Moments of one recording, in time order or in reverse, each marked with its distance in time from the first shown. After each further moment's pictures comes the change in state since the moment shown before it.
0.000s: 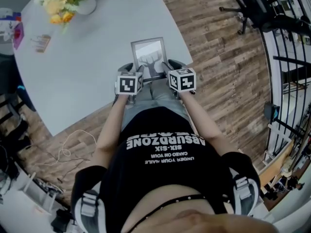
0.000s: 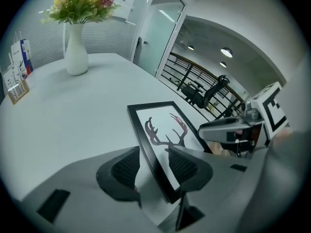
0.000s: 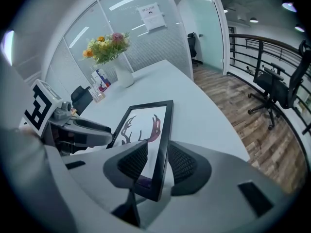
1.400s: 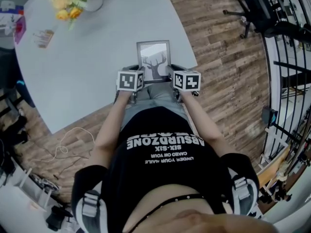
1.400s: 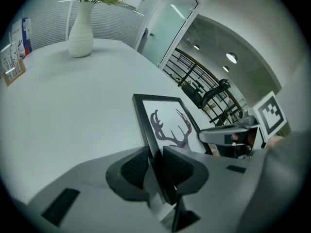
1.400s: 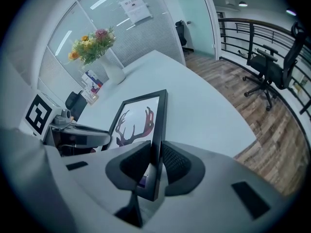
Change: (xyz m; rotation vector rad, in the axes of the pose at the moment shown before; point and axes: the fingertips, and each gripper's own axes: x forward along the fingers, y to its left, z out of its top) left arm 0.008 0.016 -0.011 -0.097 0.084 -0.076; right arm 0.013 -0.002 -0.012 0.143 0.088 -0.010
